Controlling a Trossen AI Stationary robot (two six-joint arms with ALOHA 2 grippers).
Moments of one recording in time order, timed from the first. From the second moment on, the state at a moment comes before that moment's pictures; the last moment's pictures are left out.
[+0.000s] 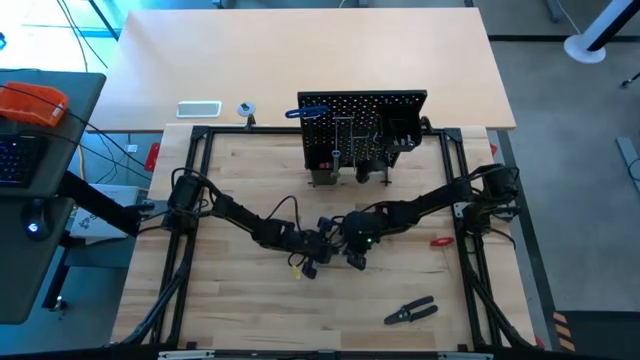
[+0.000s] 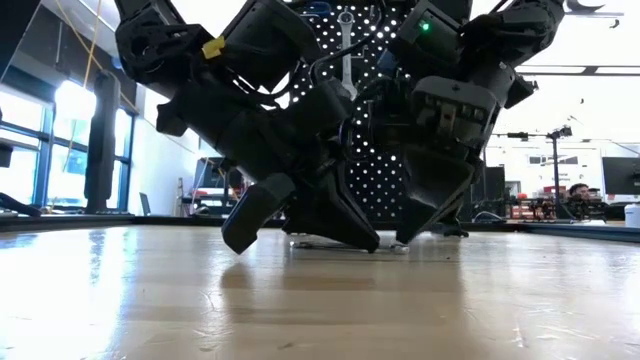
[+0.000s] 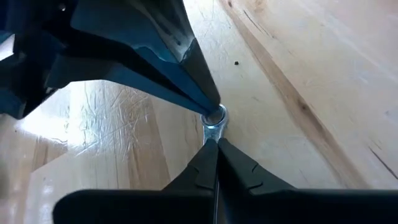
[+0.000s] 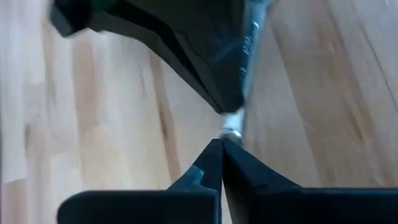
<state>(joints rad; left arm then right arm) -0.21 2.07 0.96 0.37 -0.19 0.40 0.12 1.79 0.87 -0.04 -0.22 0.52</state>
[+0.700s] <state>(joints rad) -0.21 2.07 0.96 0.41 -0.16 0.37 0.17 1.78 0.87 -0.11 -0.06 0.46</state>
